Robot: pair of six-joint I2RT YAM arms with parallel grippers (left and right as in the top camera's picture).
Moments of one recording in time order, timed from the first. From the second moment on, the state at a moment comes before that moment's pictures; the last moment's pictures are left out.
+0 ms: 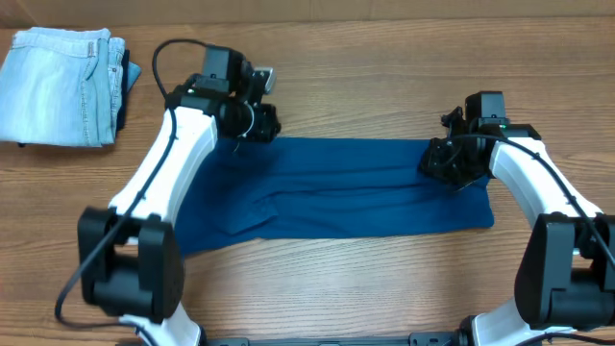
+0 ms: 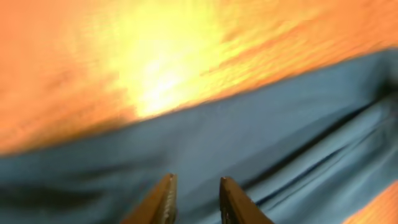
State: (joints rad) left arm -0.21 1.83 1.47 -0.73 0.35 -0.06; right arm -0.03 1.74 1.12 -0.73 -0.33 0.23
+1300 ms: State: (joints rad) left arm -0.24 1.42 1.48 -0.77 0.20 -0.08; right arm -0.29 1.95 1.16 -0.43 -0.29 0.27
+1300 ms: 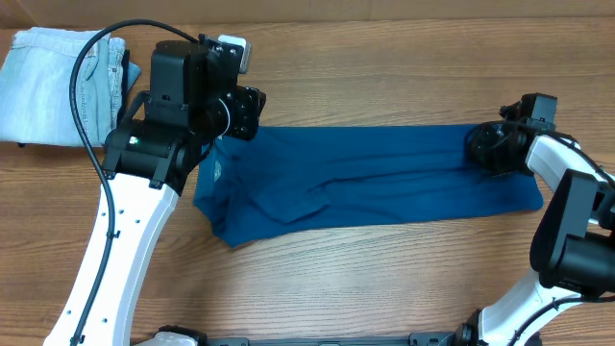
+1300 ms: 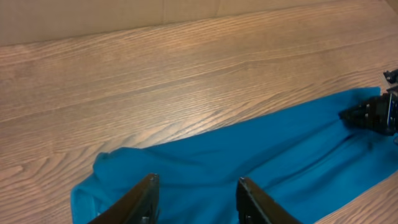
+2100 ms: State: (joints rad) left arm 0.15 1.40 1.45 -1.07 0.13 -0.36; right arm -0.16 1.75 1.37 -0.77 -0.43 0.26
